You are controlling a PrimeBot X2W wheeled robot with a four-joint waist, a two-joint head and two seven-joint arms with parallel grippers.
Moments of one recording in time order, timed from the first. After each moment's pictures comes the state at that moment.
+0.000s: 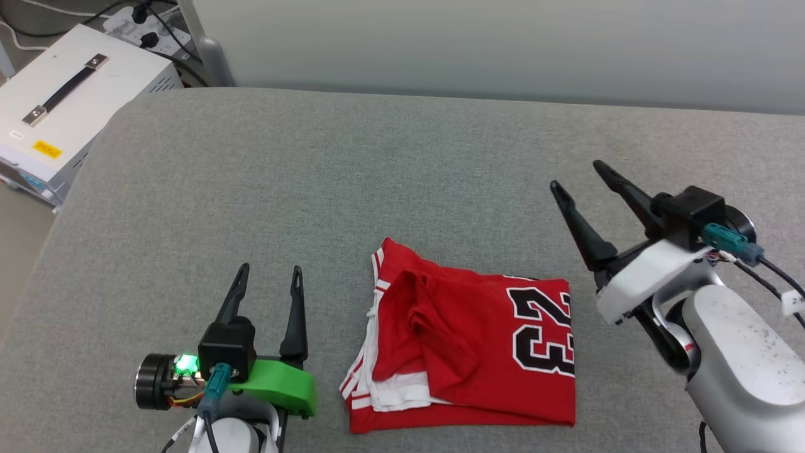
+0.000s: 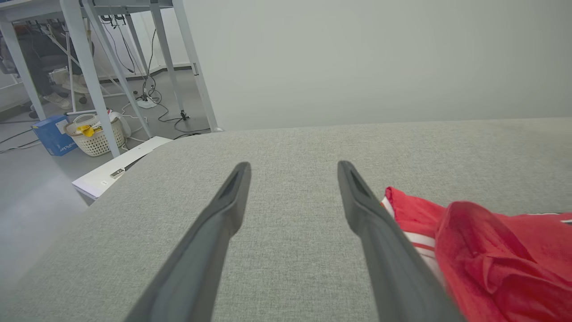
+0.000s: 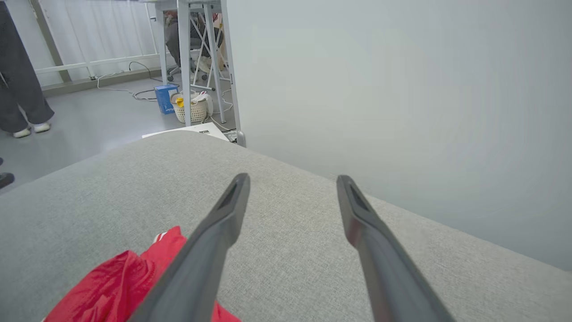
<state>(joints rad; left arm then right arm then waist) -0.08 0.08 -0.13 0.16 -0.04 0.03 -0.26 -0.50 -0.35 0.49 0.34 0.47 0.13 -0.21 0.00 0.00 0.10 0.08</state>
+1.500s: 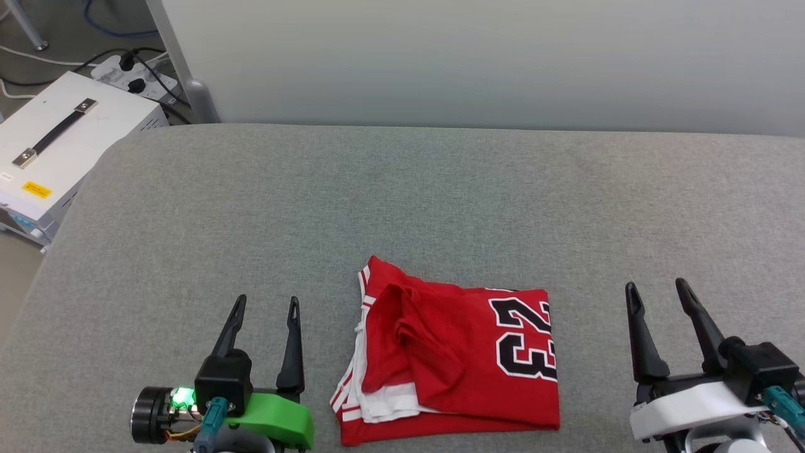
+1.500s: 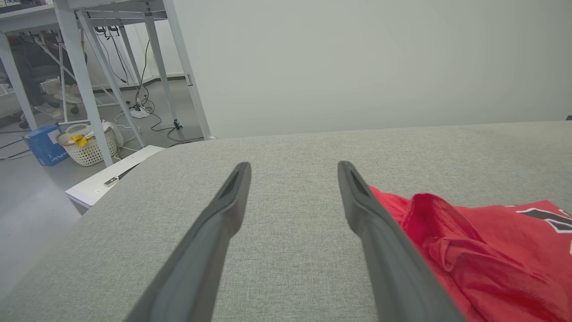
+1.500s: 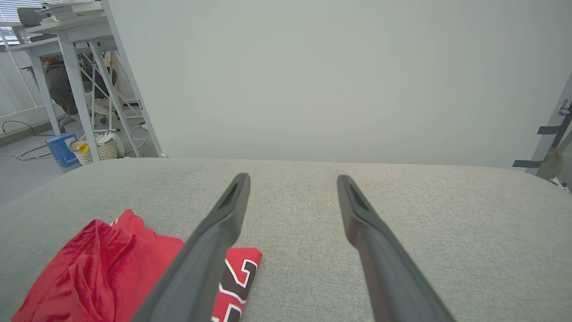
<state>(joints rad) 0.02 0.08 -0.12 0.10 -0.04 0.03 -0.26 0.06 -0.06 0.00 0.01 0.14 0.13 -0.25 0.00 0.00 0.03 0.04</state>
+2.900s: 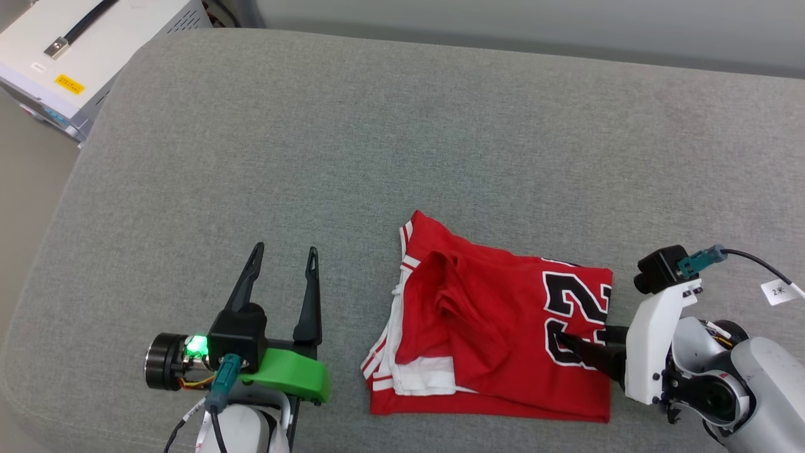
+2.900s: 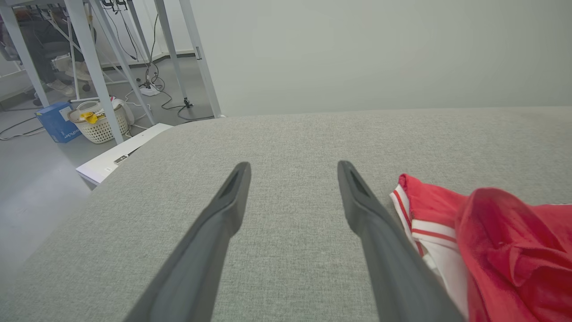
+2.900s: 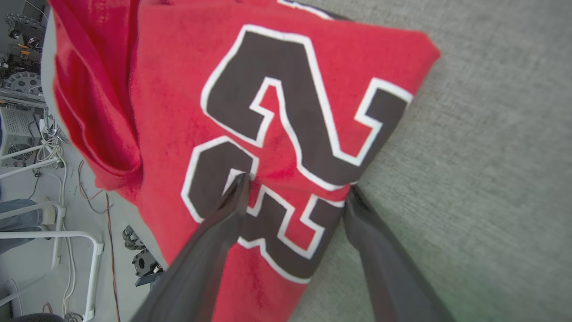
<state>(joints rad) -0.10 0.06 -0.16 0.10 -0.04 0.02 -0.26 -0.30 -0.47 0.49 0.21 0.92 0.13 0.63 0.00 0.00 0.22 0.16</state>
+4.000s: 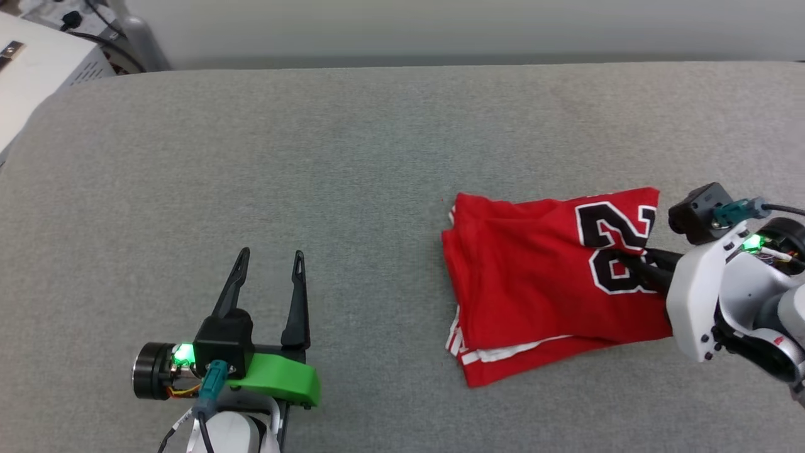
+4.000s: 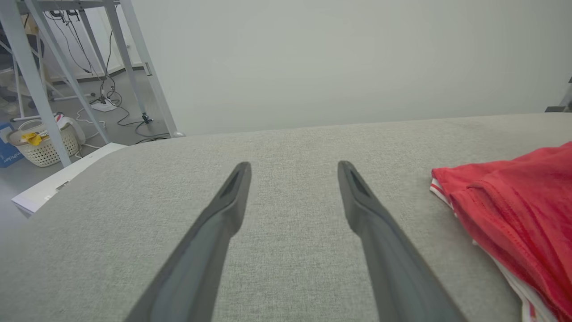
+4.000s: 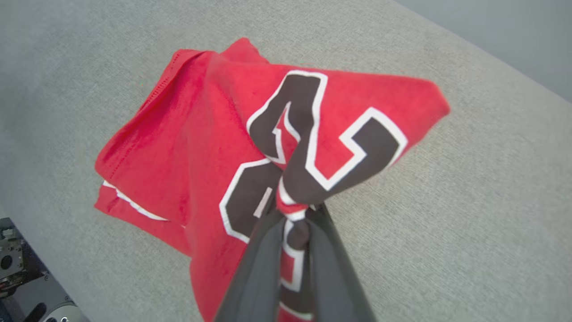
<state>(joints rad) -0.08 0.07 -0.13 0.09 -0.04 0.02 -0.26 -0.50 -0.73 0.69 0.04 0.77 0.13 0.41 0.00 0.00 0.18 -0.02</state>
